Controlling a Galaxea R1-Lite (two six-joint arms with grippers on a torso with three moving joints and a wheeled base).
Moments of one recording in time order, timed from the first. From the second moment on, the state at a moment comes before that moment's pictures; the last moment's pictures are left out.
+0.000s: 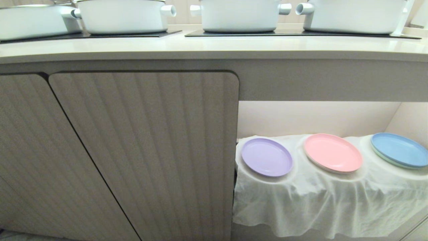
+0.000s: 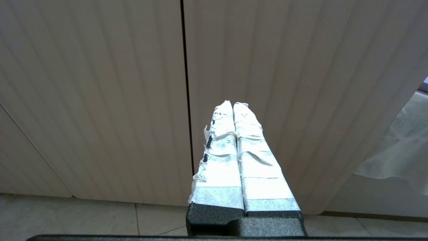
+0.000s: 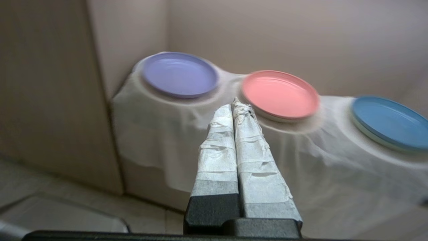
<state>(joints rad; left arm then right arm) 0.00 0.00 0.00 0.00 0.01 -0.04 0.00 0.13 -0.24 0.11 0.20 -0.16</state>
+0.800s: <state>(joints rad) 0.00 0.00 0.00 0.00 0.01 -0.04 0.00 0.93 -0.31 -0.09 0.54 -0.36</state>
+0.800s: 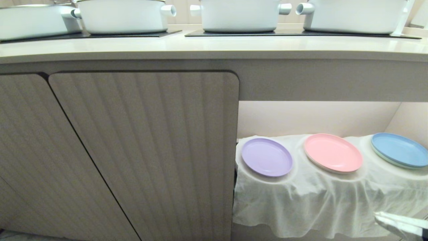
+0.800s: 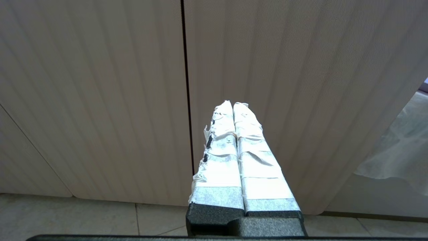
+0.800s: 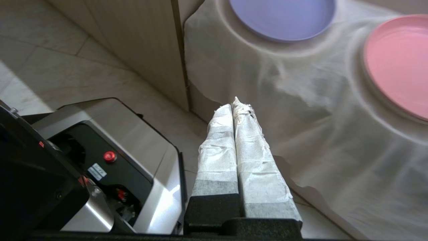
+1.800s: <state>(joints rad) 0.00 0.00 0.00 0.00 0.01 -0.04 0.01 1.96 -0.23 -1.32 0.62 0.02</state>
